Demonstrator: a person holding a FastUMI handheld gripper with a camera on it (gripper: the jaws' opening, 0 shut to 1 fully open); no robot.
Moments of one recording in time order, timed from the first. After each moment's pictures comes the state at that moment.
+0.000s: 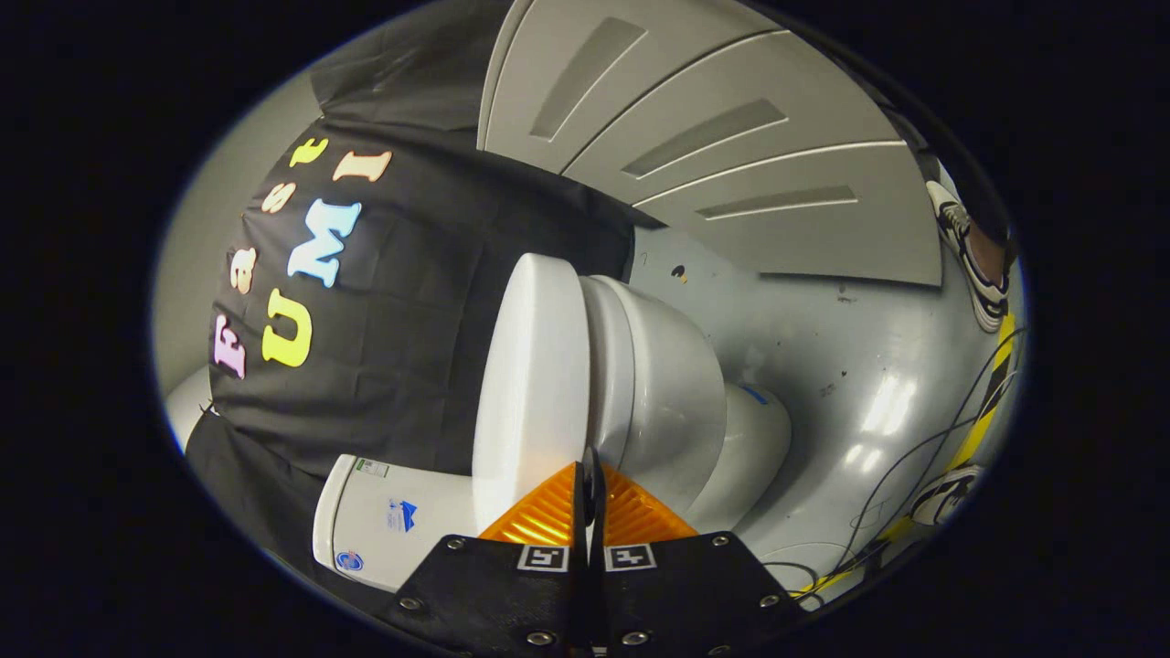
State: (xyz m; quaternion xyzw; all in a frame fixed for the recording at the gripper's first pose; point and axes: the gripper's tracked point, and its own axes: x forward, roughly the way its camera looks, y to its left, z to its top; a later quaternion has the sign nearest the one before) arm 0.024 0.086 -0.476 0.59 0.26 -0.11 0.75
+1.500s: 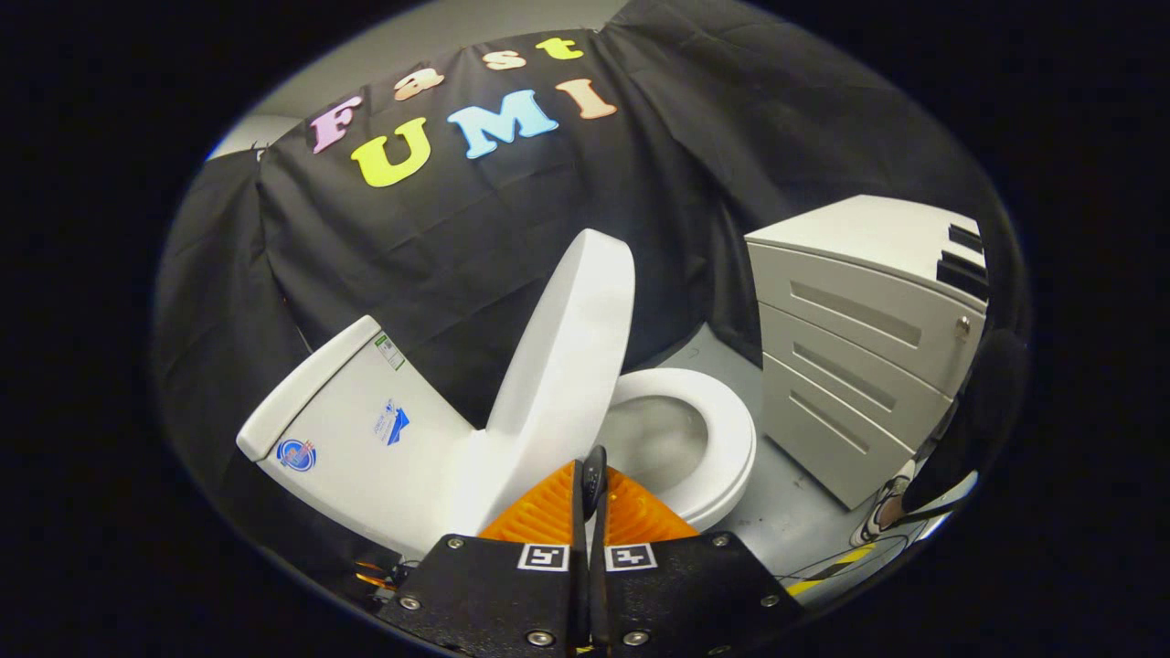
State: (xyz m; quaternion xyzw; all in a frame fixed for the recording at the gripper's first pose) arm 0.048 0.141 -0.296 0.21 0.29 -0.05 0.93
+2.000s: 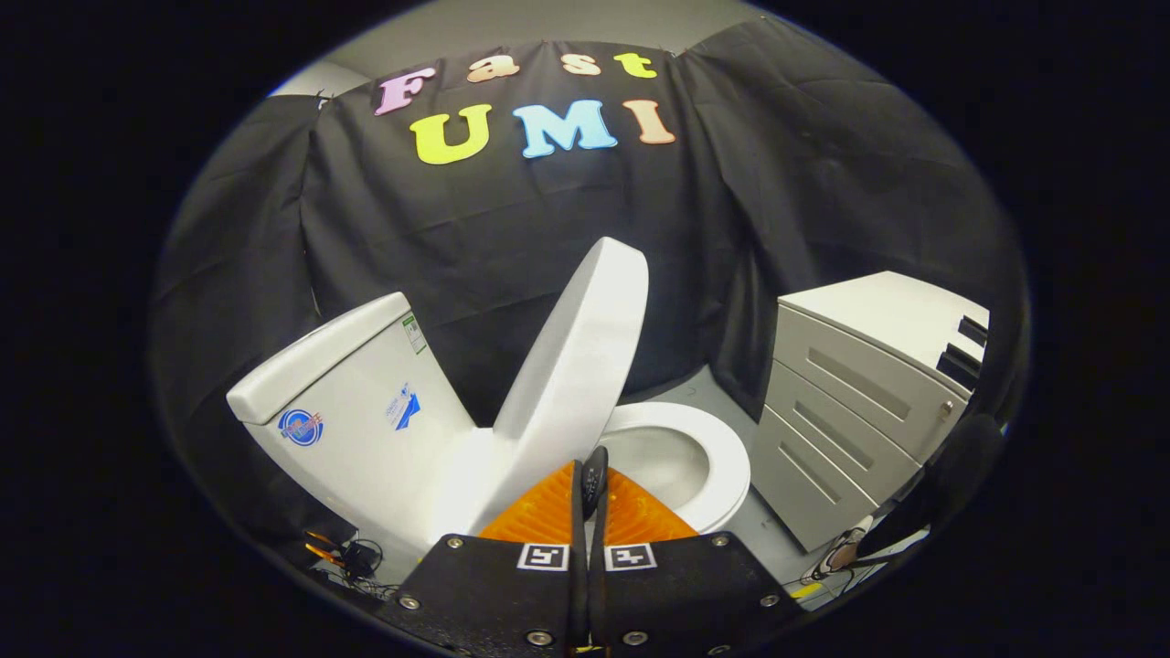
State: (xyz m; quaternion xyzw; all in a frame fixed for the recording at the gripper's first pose) arm 0.055 0.176 -0.255 0.12 0.26 -0.03 0.96
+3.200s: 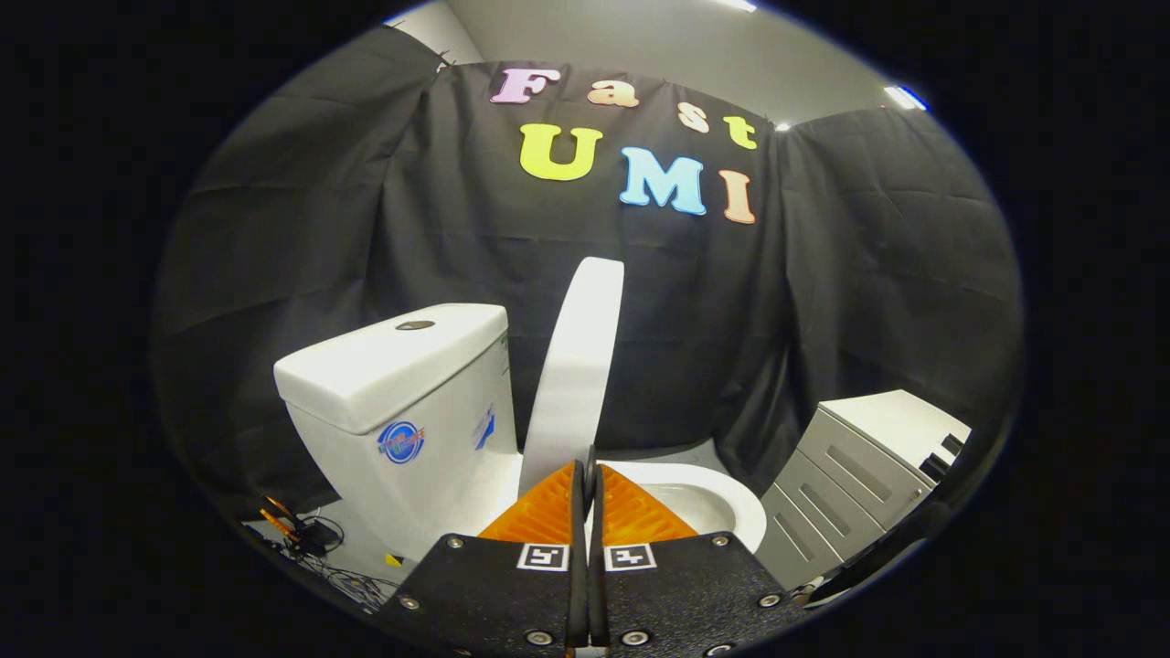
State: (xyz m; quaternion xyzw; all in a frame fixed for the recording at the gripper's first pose) arm 0.071 0.312 -0.181 -0.02 0.20 0.00 0.98
